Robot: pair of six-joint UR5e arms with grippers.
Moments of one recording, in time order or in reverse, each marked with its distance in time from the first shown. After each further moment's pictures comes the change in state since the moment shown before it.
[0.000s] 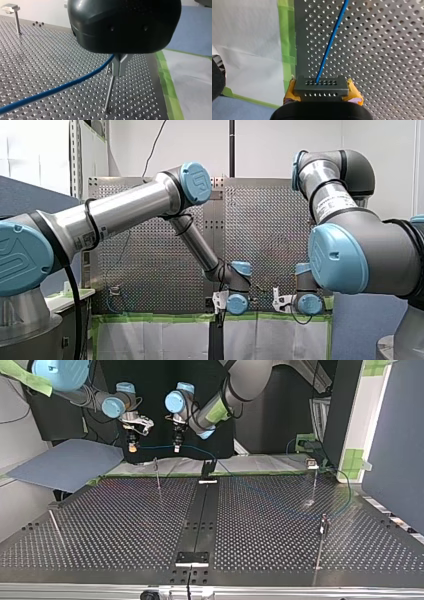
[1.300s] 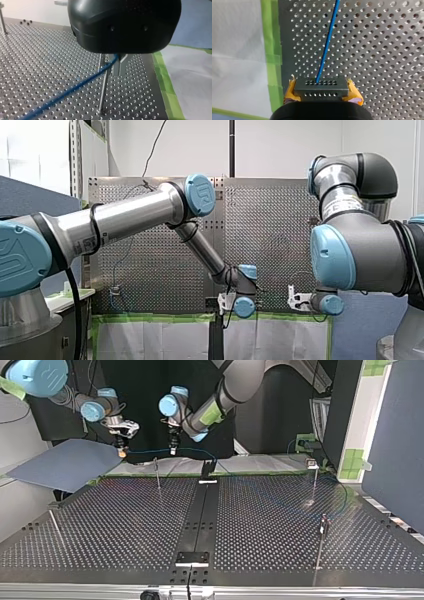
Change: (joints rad) left arm -0.015 -0.077 0.150 -0.072 -0.041 0.066; right arm -0.164 0.004 -0.061 0.015 -0.296 0.007
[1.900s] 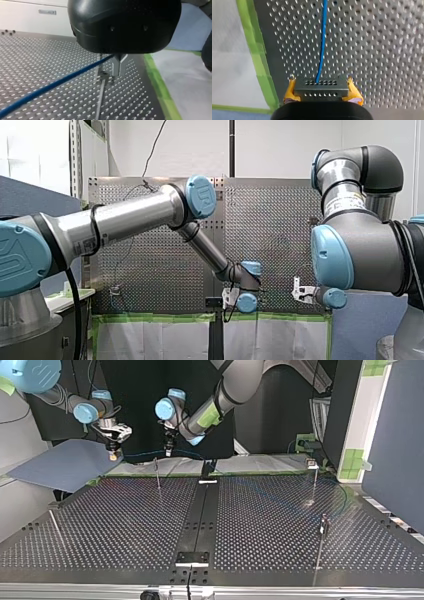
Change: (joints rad) left arm 0.002 -0.027 0.079 -0.077 0.063 0.080; right arm -0.025 -0.035 -0.007 0.018 0.061 0.115
